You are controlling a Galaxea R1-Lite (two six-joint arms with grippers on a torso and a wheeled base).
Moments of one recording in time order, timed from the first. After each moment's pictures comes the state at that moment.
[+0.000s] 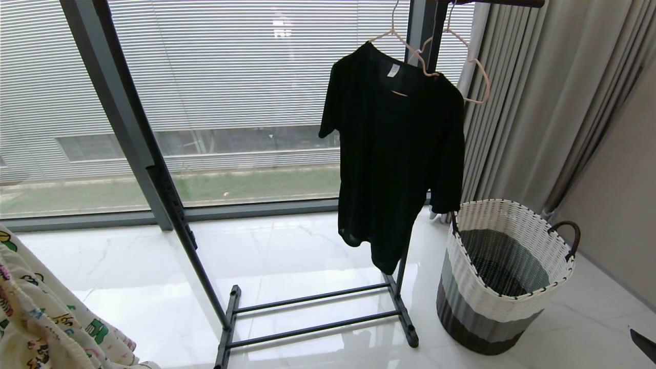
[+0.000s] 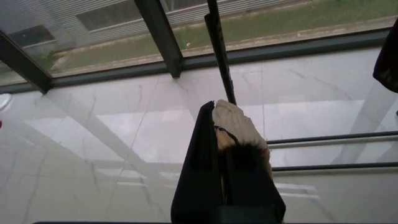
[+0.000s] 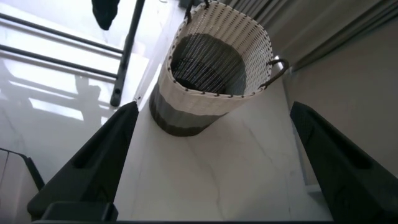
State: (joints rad) left arm -0.10 0.84 -0.67 0.03 0.37 0.25; right arm 0.21 0.67 -0.38 0.02 -0.11 -0.39
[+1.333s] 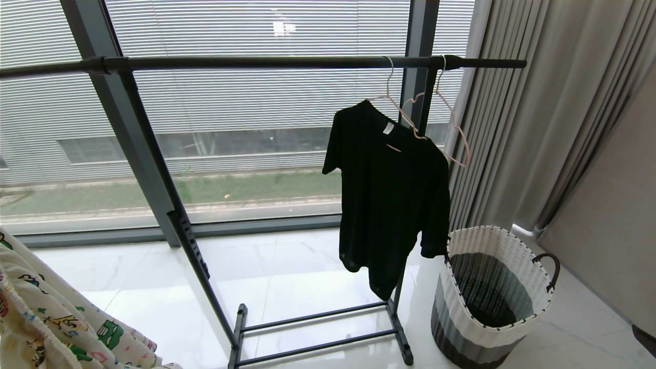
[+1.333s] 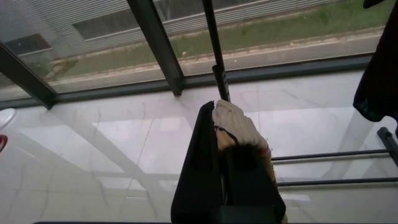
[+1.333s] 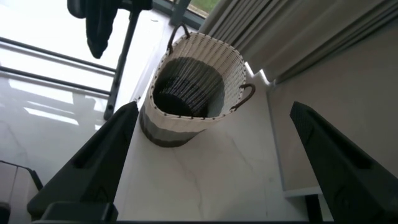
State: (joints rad) left arm -0.10 0.81 -0.67 0.03 0.35 0.26; right arm 0.21 0.67 -0.39 0.02 -0.11 -0.40
